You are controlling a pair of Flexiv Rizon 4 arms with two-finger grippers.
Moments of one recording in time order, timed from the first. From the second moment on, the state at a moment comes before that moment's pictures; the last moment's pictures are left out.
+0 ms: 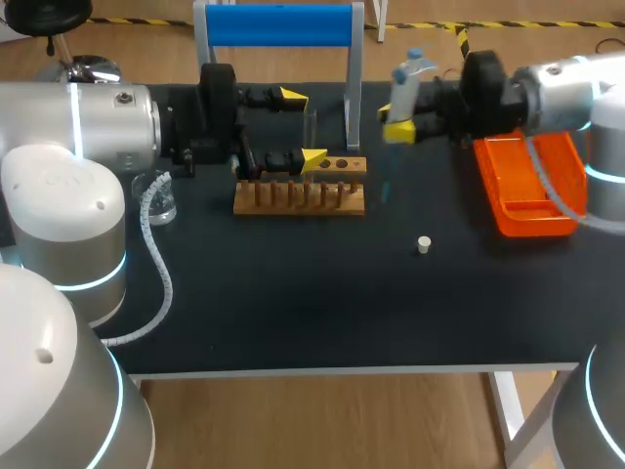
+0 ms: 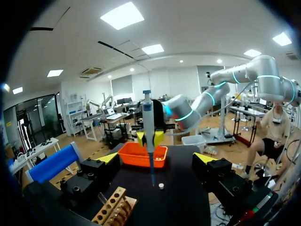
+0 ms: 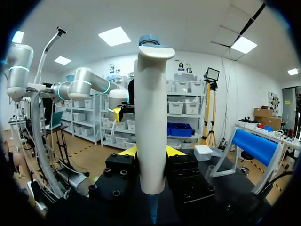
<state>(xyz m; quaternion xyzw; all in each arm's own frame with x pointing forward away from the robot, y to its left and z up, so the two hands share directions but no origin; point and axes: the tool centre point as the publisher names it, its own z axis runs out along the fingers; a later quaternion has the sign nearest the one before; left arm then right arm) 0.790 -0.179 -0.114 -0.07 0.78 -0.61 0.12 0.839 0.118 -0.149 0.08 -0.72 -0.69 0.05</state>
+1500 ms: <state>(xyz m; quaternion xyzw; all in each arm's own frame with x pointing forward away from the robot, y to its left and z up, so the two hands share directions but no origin) 0.790 -0.179 -0.114 -0.07 0.78 -0.61 0.12 0.928 -0.137 -0.141 0.05 -0.72 -0.69 0.04</state>
